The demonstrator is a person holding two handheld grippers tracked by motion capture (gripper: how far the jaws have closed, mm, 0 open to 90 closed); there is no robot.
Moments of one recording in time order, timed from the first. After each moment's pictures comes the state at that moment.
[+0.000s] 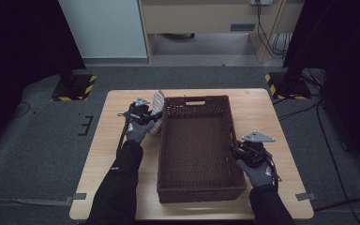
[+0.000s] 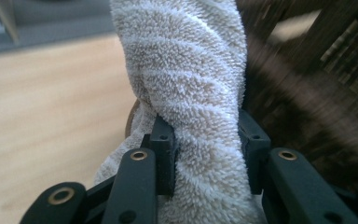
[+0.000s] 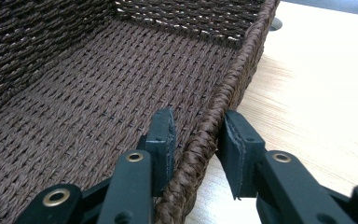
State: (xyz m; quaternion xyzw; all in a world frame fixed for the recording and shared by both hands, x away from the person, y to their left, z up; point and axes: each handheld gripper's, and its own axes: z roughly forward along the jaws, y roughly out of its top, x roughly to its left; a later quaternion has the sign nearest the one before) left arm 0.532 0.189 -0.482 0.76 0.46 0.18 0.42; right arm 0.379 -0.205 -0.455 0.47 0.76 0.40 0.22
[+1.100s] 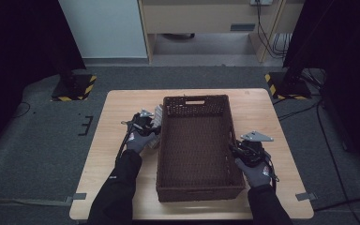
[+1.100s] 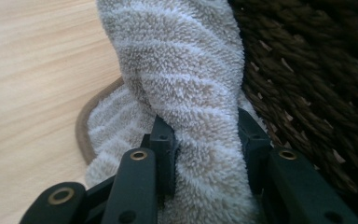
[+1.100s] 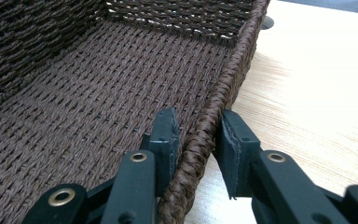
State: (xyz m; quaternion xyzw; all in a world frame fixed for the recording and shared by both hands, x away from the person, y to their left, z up) left arm 0.509 0.191 -0.509 0.78 0.46 0.14 0.41; right arm 0.380 -0.200 -0.454 0.48 0.75 0.39 0.23
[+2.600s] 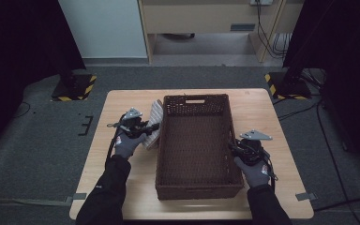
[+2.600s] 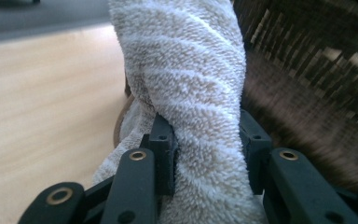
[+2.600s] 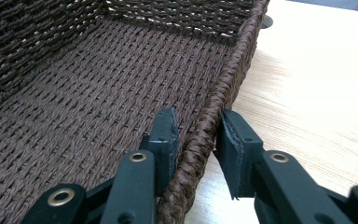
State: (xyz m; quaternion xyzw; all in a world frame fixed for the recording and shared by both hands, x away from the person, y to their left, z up) left arm 0.473 0.209 -0.470 0.77 0.41 0.14 0.47; right arm 0.384 -0.198 -0.454 0.49 0.75 0.39 0.23
